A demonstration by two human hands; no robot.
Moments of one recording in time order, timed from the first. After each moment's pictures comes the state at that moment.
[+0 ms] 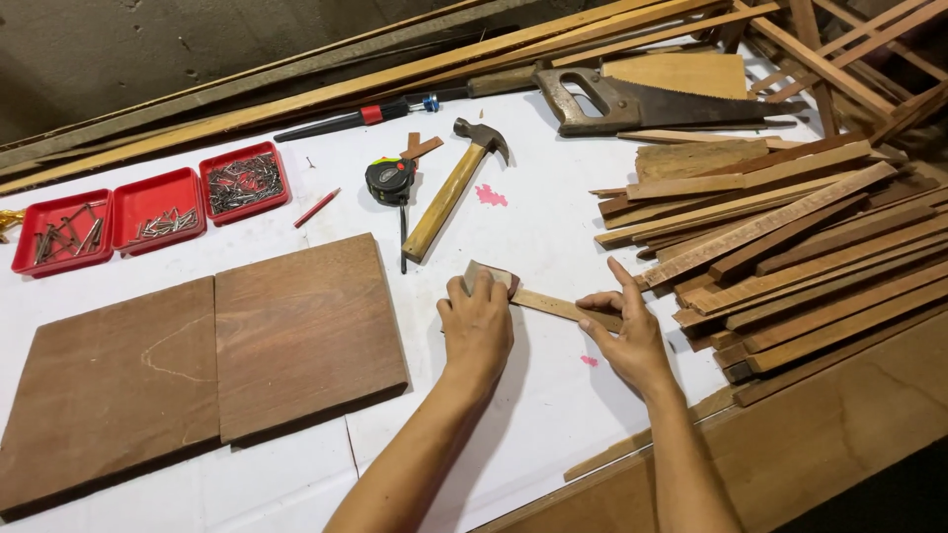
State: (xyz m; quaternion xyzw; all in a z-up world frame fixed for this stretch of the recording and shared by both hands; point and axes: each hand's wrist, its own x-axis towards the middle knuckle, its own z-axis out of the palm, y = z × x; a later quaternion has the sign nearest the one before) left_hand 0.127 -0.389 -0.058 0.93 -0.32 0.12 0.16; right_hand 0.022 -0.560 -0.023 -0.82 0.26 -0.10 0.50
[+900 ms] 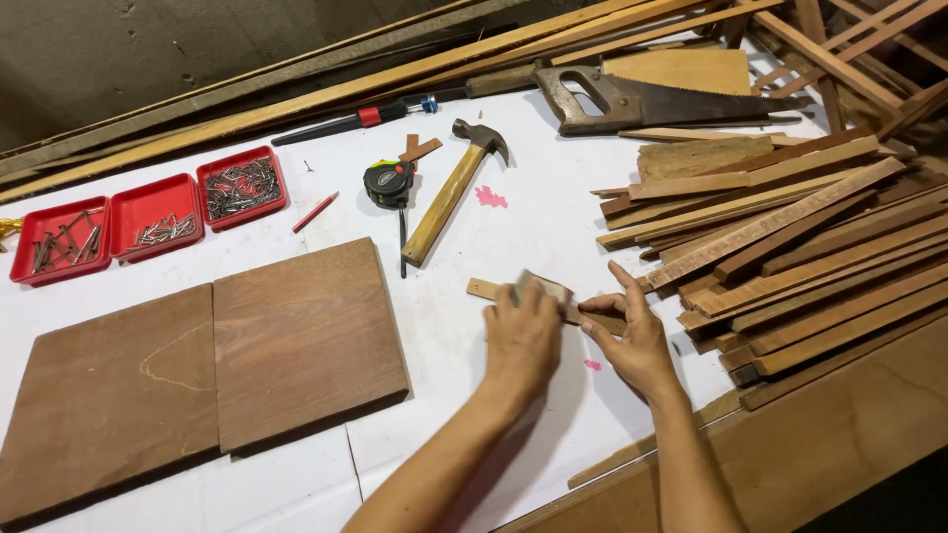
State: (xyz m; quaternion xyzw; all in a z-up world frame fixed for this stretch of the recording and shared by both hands) left_hand 0.099 -0.423 -0.042 0.89 -0.39 0.07 0.22; right_hand 0.021 -0.561 -0.020 -0.80 0.26 -0.11 0.53
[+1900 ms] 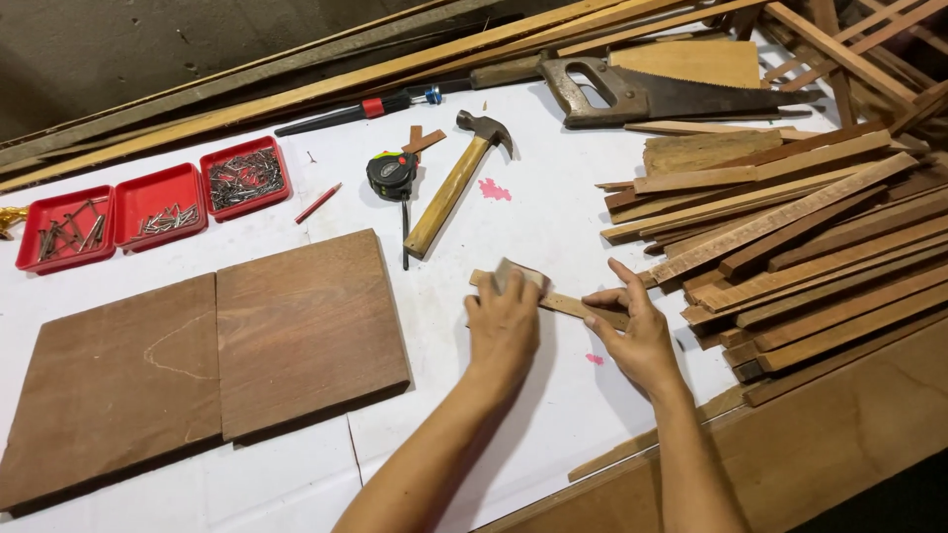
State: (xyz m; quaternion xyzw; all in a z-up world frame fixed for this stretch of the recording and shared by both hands) left_hand 0.120 -0.416 -0.072 0.91 -0.36 0.12 0.17; right_hand 0.022 -0.556 -0.014 -0.82 0.30 -0.07 0.49
